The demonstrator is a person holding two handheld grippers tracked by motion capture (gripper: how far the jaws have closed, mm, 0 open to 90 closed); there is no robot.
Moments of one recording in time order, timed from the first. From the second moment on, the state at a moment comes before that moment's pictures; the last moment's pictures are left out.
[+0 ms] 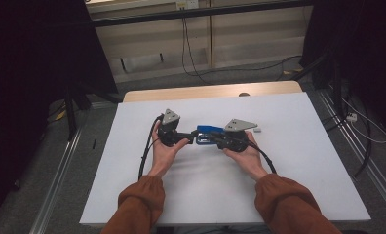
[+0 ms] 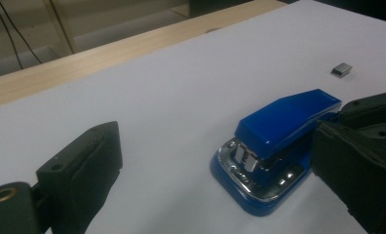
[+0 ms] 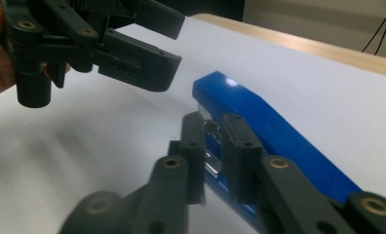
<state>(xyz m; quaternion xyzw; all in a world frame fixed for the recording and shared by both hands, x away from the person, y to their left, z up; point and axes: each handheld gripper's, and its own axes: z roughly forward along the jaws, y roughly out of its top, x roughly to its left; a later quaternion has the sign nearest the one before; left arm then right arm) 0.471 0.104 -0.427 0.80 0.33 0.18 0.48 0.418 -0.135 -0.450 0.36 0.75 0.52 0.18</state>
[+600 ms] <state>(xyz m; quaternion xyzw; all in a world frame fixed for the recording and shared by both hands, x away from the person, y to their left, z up) 0.464 0.106 -0.424 0.80 0.32 0.18 0.48 0.426 -0.132 -0.454 0.35 0.78 0.49 0.19</state>
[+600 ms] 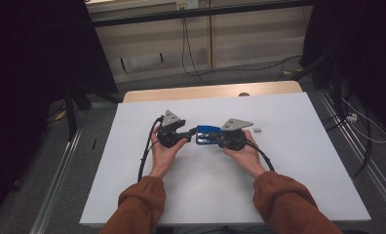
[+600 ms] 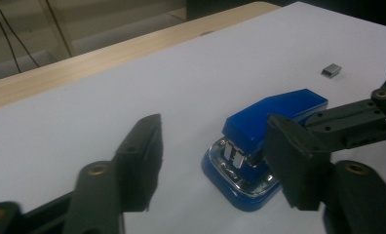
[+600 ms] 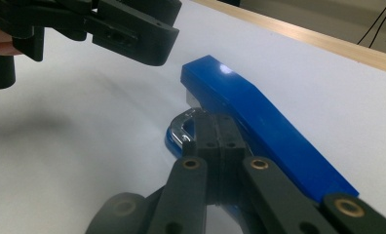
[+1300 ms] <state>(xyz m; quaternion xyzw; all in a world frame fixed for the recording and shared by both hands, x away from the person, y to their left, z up) 0.469 0.095 -0.441 0.84 0.30 0.16 0.43 0.433 -0.124 -0.461 0.34 0.81 0.44 0.18</state>
